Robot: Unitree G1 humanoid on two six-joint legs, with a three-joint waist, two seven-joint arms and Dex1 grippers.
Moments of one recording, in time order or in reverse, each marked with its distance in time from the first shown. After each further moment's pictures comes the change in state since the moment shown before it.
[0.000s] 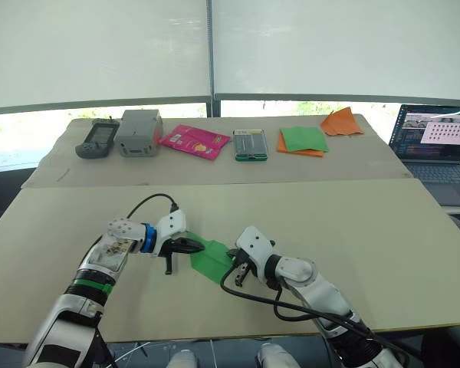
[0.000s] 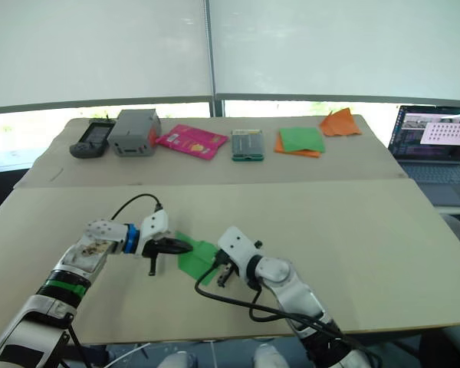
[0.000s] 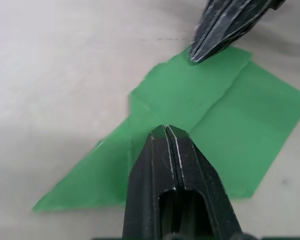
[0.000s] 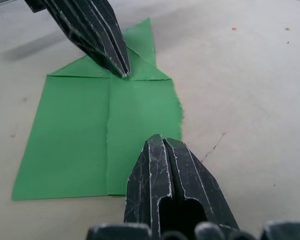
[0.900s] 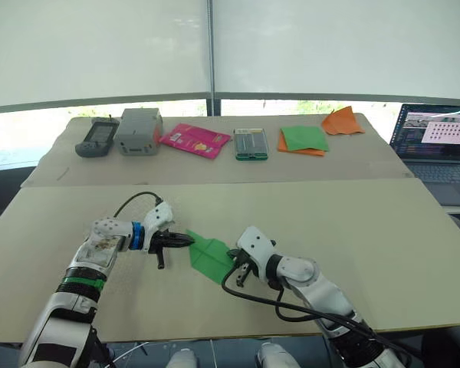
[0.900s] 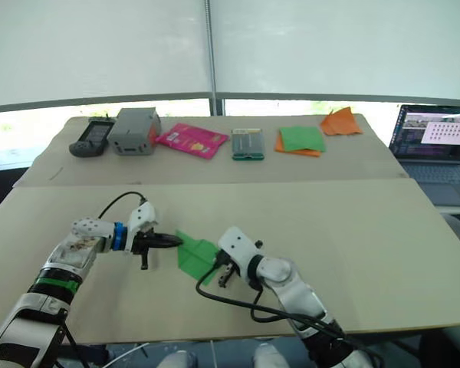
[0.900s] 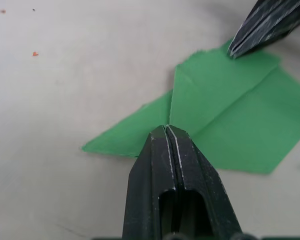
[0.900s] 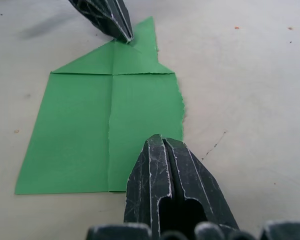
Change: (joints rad) left arm 0.002 0.015 0.086 -0.037 -0.109 0.173 -0.035; right arm 0.000 -0.014 -0.002 -0.016 0.002 0.003 0.015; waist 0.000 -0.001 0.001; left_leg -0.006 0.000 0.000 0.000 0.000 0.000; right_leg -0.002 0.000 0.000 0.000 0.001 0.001
